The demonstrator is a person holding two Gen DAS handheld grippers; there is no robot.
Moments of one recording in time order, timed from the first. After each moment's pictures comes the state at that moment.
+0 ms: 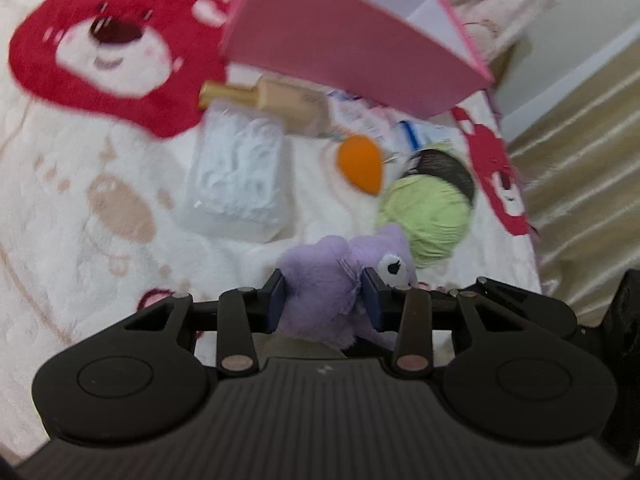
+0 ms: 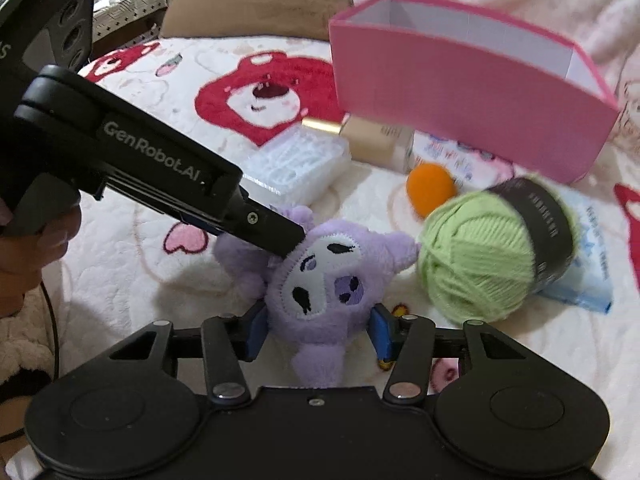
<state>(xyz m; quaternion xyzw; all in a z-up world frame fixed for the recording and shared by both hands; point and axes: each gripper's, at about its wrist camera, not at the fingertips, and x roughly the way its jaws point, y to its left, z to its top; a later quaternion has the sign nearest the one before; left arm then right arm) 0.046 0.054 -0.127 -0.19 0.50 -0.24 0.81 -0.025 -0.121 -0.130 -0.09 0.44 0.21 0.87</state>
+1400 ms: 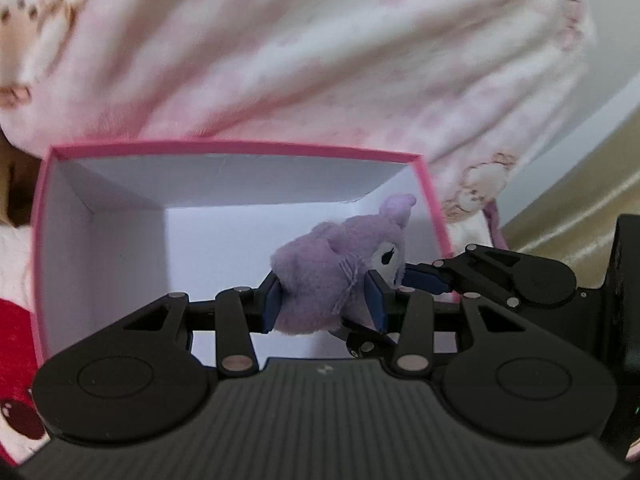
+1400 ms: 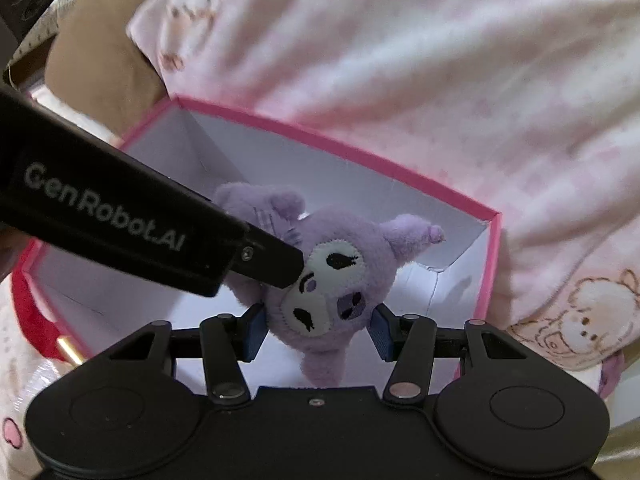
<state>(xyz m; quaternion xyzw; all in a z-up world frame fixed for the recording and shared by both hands) 0.347 -0.061 -0.032 -0.15 0.50 -0.25 0.82 0.286 -0.202 -0.050 -0.16 0.47 0.16 0.85</state>
